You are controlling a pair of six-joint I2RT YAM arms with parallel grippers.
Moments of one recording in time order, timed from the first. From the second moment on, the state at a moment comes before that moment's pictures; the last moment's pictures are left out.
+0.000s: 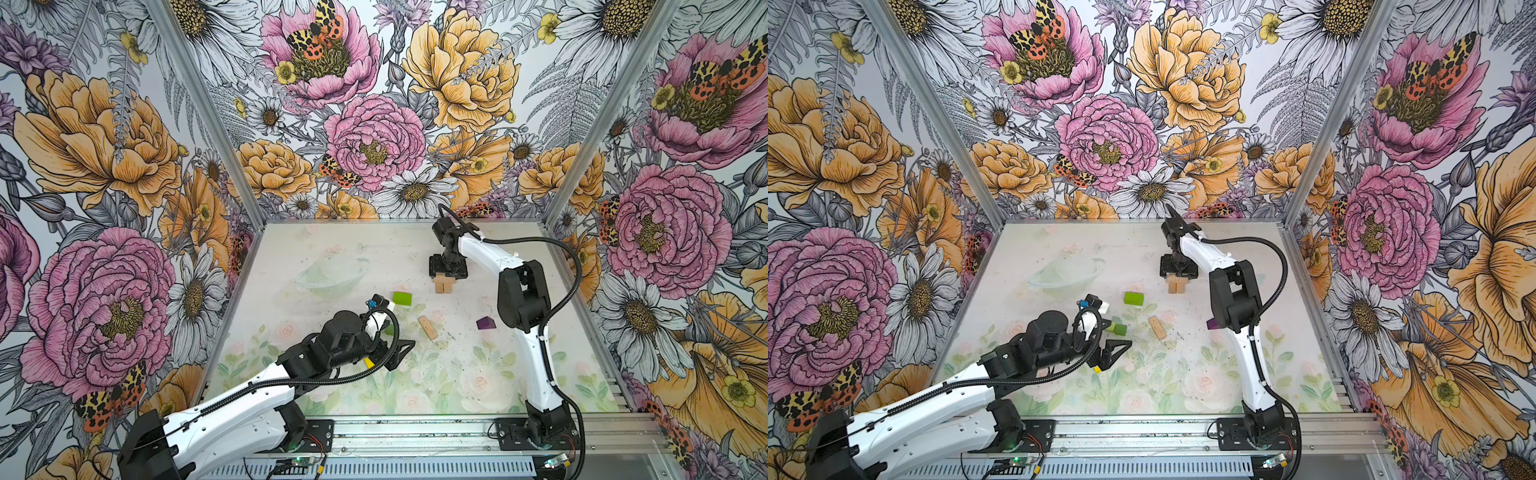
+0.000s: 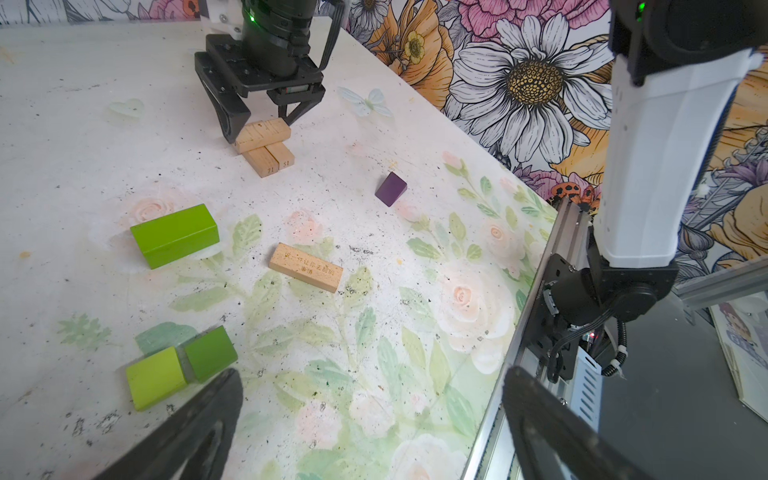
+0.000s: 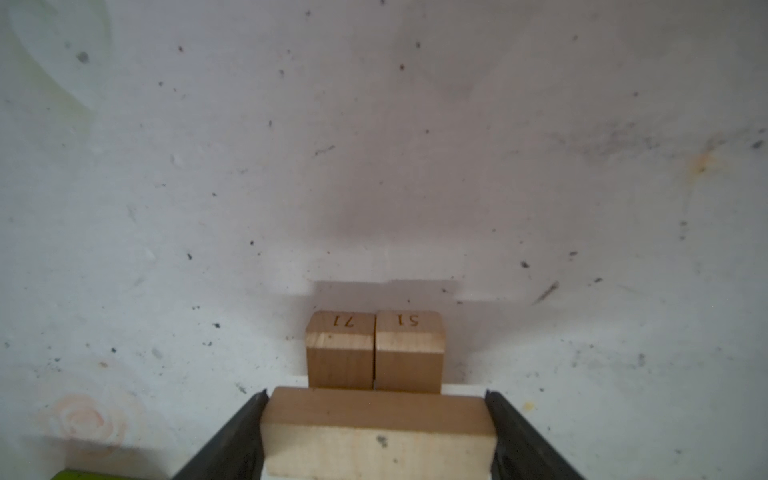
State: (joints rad) left arm -0.89 0.87 0.56 -0.12 0.14 -0.31; right arm 0.36 2.34 2.02 -1.09 -0.01 0.41
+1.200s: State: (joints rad) left arm -1.26 0.56 0.51 -0.26 -0.23 -0.45; right arm 0.63 1.78 1.41 -0.97 0.03 0.59
